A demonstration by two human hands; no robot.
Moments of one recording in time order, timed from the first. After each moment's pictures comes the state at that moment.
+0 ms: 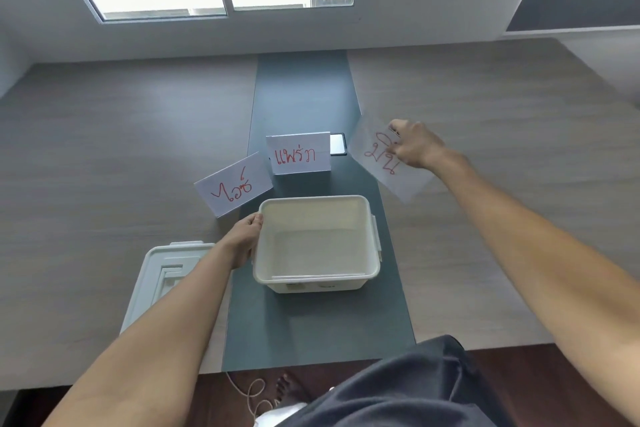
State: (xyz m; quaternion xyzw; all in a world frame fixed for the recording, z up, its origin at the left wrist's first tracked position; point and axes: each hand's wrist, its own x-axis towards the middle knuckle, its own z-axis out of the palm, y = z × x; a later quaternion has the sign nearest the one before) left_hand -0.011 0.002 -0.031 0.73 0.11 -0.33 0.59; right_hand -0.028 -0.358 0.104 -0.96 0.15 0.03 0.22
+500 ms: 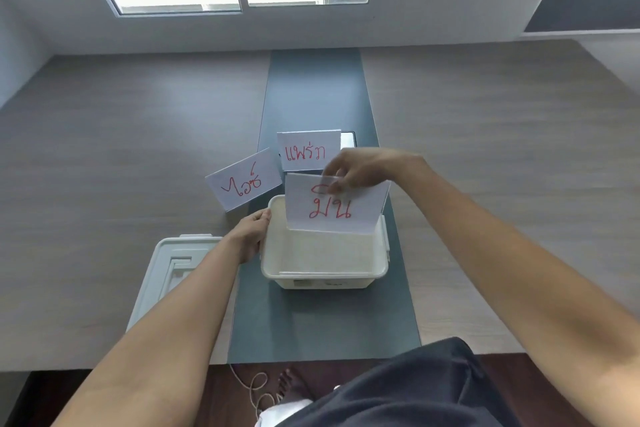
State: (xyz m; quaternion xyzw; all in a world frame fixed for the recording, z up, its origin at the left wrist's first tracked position) left_hand -0.014 0.006 -0.024 0.69 0.15 -0.34 0.62; right_hand -0.043 -0.245 0.147 -0.92 -0.06 0.29 0.26
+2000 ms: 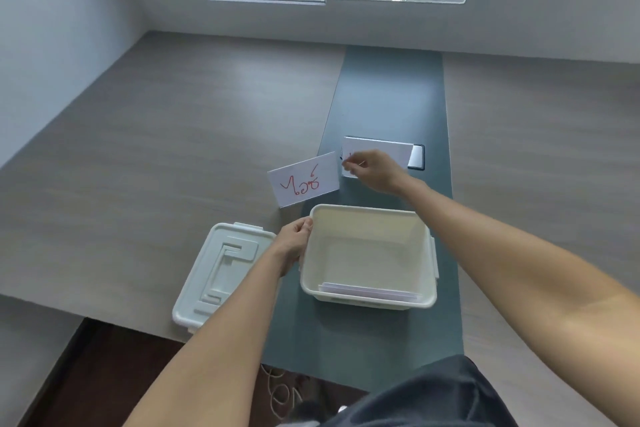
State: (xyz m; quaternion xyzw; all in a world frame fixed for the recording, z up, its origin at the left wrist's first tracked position) left_hand -0.015 0.031 -0.030 0.73 0.15 -0.27 0.61; right_hand 0.078 -0.185 0.037 -0.92 -0.04 0.10 0.38
